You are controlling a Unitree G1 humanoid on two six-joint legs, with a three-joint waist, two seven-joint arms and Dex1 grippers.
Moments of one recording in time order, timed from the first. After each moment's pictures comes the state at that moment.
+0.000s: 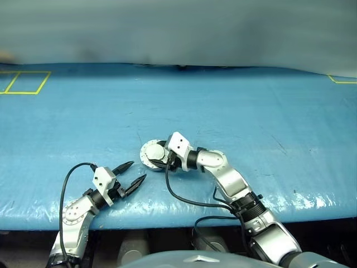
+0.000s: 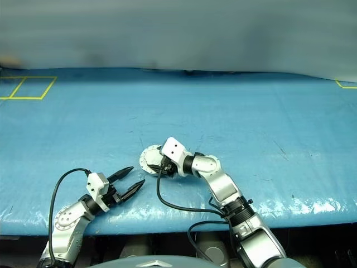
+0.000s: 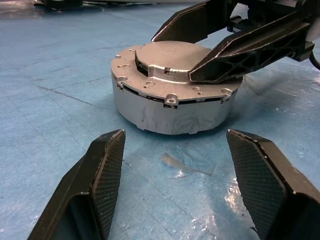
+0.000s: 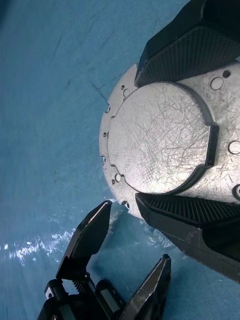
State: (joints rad) left arm 0.18 0.38 0.02 0.13 -0.33 -0.28 -0.87; right arm -0.40 -0.17 0.42 0.10 0.01 0.28 0.73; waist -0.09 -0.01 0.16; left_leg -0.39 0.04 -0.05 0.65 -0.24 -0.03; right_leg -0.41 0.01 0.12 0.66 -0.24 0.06
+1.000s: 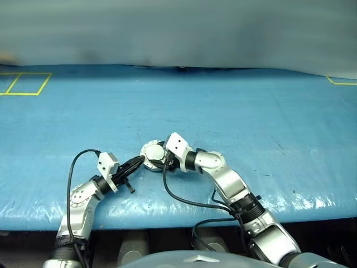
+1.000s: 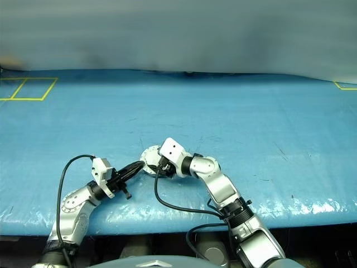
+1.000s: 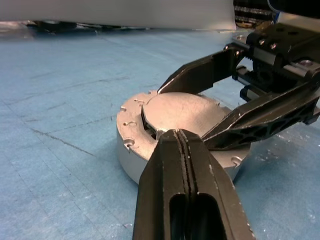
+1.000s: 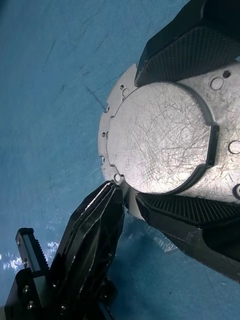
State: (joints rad) left arm 0.03 0.36 0.02 0.17 -0.37 -0.17 -0.92; right arm -0.38 -0.17 0.43 0.08 0.00 0.33 0.68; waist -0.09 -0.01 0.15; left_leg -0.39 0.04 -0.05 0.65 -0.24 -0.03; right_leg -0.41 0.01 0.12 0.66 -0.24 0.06
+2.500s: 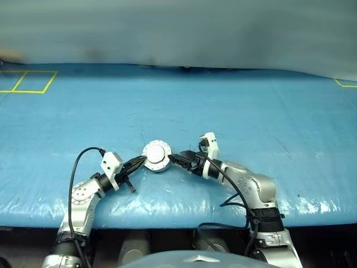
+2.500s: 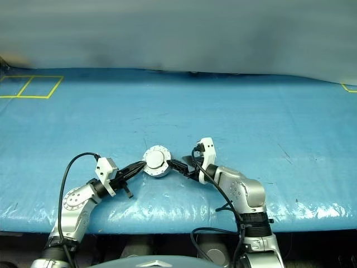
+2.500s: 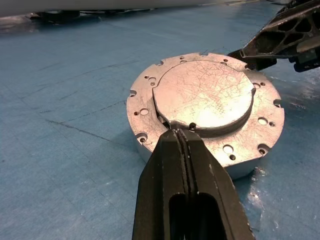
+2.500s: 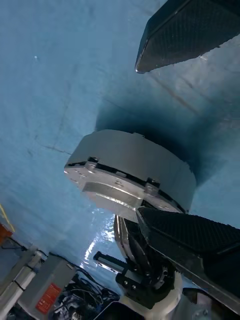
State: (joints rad) left arm 0.01 0.38 -0.01 0.21 -0.28 -0.23 -0.89; right arm -0.23 -0.10 0.00 -0.09 0.55 0.97 0.56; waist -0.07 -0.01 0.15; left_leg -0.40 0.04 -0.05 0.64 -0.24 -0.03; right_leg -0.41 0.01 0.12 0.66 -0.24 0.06
